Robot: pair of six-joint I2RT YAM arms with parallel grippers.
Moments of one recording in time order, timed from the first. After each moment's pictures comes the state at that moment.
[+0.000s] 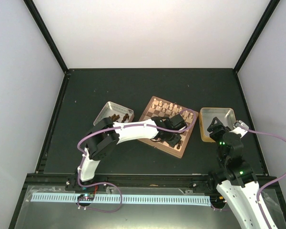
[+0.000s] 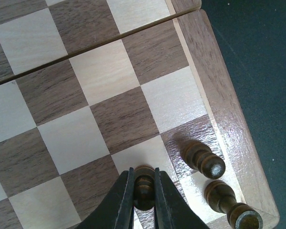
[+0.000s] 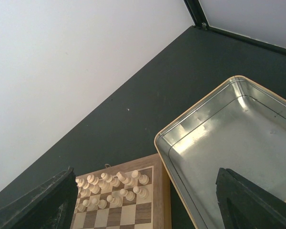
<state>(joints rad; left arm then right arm) -1.10 2.04 1.51 -0.59 -0.04 -0.33 0.33 0.27 0.48 -0.55 0.46 0.79</state>
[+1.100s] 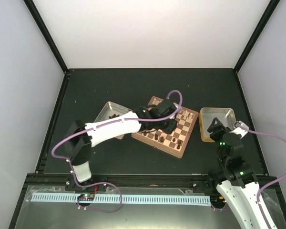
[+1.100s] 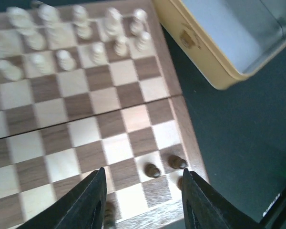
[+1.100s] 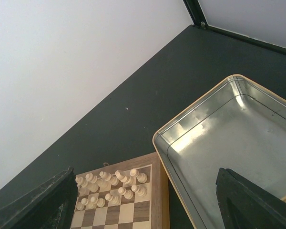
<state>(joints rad) -1.05 1.82 1.50 -0.60 -0.02 -0.40 0.33 0.26 0.48 -0.57 0.46 0.79</state>
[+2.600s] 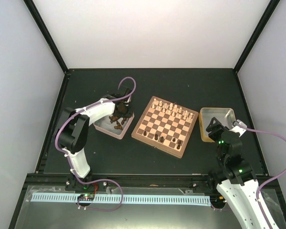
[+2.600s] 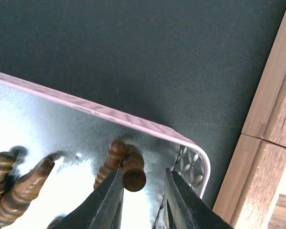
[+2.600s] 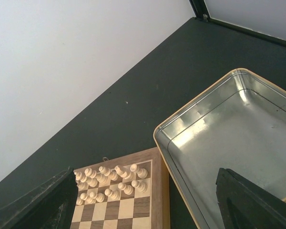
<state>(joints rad) -0.45 1.81 1.20 -0.53 -0.03 -0.42 0.33 0.29 0.48 -0.55 0.44 0.79</state>
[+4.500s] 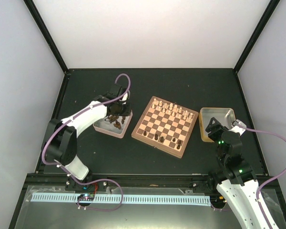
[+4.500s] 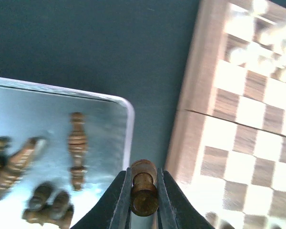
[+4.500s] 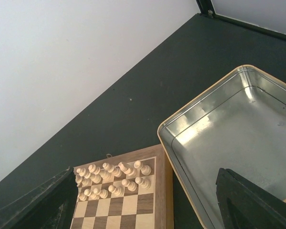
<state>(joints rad) -0.45 1.63 1.15 -0.55 0.05 -0.37 0.33 0.29 0.48 -0.55 0.42 0.79</state>
